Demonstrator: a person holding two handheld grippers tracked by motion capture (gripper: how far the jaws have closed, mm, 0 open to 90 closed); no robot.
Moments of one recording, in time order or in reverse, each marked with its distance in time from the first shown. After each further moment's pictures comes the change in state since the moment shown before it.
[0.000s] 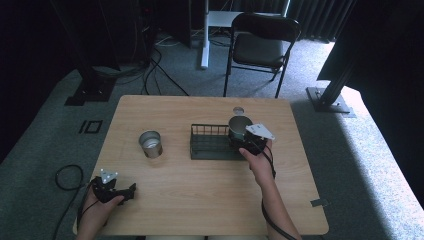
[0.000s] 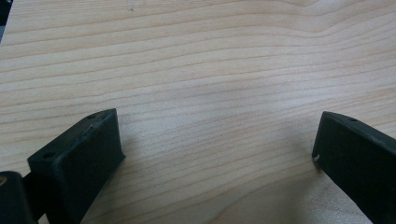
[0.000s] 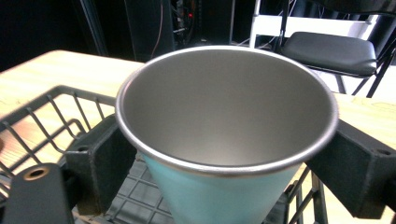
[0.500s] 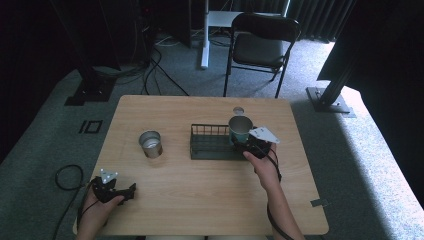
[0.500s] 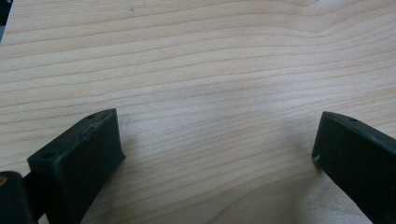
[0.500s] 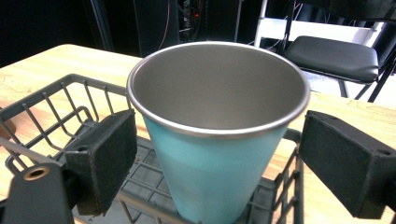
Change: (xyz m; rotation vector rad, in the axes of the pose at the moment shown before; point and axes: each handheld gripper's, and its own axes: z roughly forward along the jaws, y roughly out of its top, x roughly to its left) left arm 0.000 0.000 0.000 0.000 0.000 0.000; right arm -0.006 -0.003 -0.017 -0.001 0.023 -0.043
